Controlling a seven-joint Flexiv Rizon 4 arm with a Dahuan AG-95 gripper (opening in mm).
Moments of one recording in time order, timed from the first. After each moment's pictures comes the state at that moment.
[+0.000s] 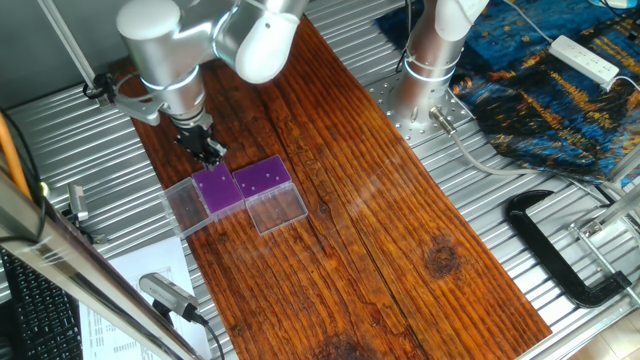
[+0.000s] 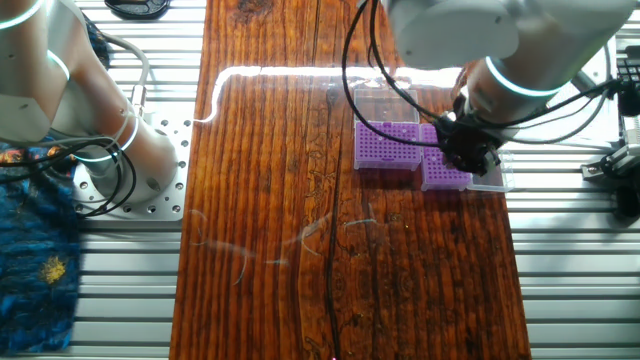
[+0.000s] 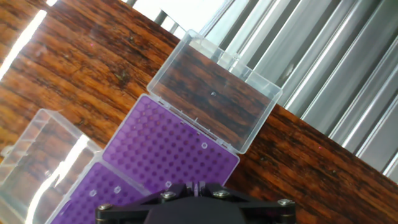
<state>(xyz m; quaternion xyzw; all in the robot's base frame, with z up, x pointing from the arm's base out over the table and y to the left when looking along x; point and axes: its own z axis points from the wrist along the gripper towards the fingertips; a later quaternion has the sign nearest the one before) 0.581 -0.023 0.094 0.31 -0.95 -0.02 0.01</state>
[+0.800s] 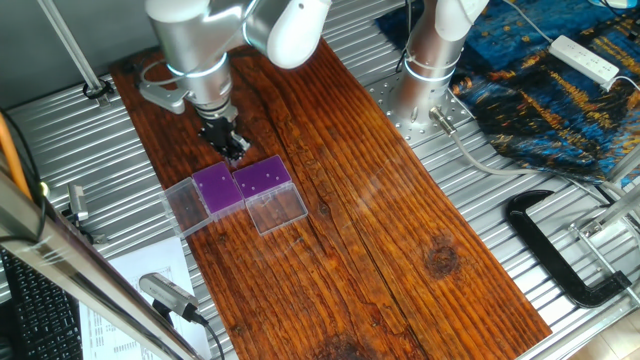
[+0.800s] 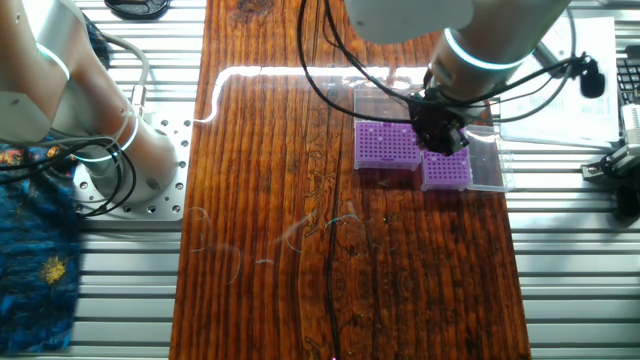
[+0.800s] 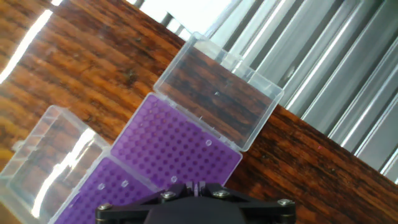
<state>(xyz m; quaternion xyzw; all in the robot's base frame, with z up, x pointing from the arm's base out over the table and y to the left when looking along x) 0.533 0.003 0.102 0.27 -0.96 -0.03 0.00</state>
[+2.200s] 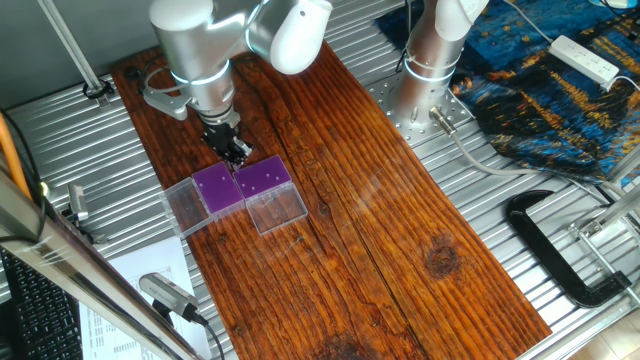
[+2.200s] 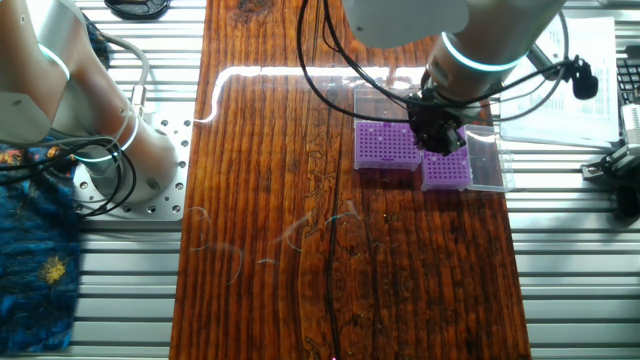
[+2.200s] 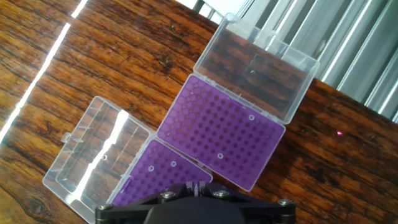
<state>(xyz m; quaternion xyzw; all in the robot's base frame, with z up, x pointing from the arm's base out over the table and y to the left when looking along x) 0.535 0.007 0.091 0.27 -0.96 -0.02 0.00</state>
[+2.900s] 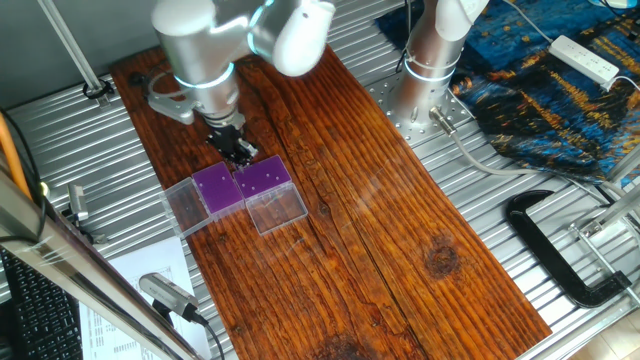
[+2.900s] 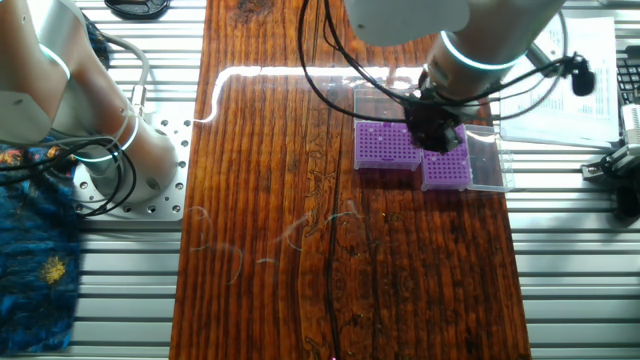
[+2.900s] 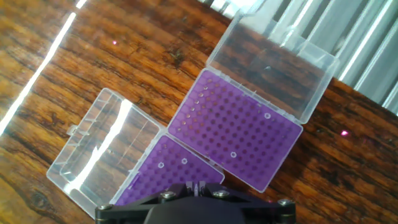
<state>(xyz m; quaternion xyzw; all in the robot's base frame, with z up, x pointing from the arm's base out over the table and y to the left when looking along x) 0.511 0.015 0.087 0.29 -0.96 -0.02 0.01</state>
